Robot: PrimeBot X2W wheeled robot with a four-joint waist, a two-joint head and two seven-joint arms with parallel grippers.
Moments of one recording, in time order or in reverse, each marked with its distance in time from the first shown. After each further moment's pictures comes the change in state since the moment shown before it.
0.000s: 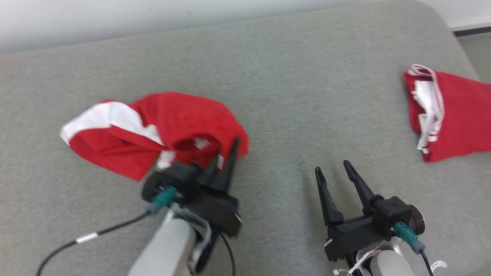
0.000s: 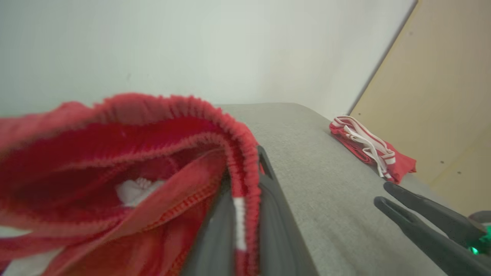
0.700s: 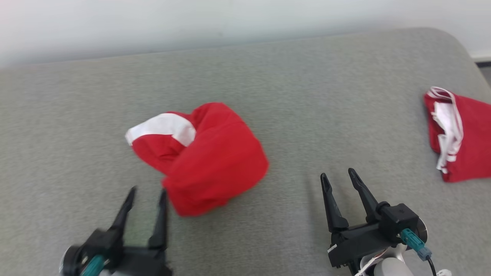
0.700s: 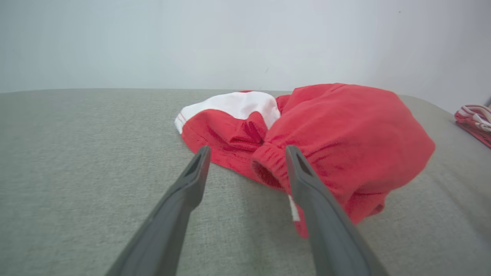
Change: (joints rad) left arm 0.370 0.042 0.356 -0.200 0.211 0.023 0.000; right arm 0.036 0.004 -0.015 -0.009 0.048 0.000 0.000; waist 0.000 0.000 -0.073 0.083
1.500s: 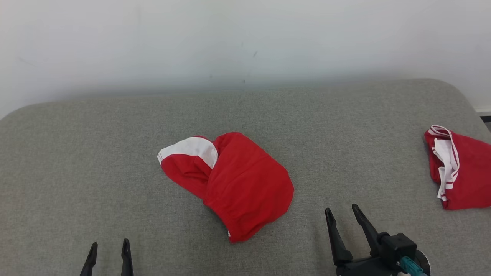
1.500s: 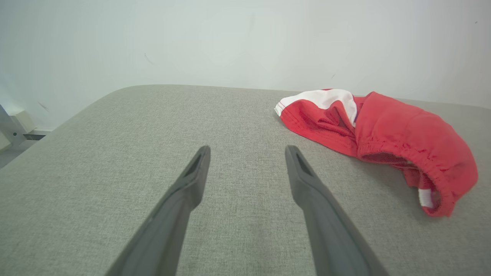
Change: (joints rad) left arm 0.227 -0.042 0.220 -0.054 0.090 -0.008 0.000; right arm 0.101 0.000 -0.007 0.045 0.004 0.000 0.000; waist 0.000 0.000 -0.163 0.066
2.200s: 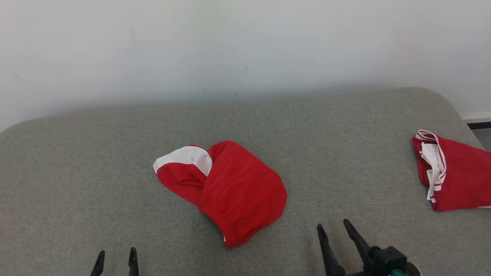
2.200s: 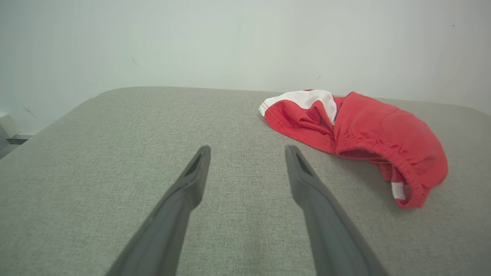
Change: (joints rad) left arm 0.036 -0.001 -0.023 0.001 -0.010 0.006 0.000; right arm 0.058 0.000 0.019 0.011 -0.008 0.000 0.000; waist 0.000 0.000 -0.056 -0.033
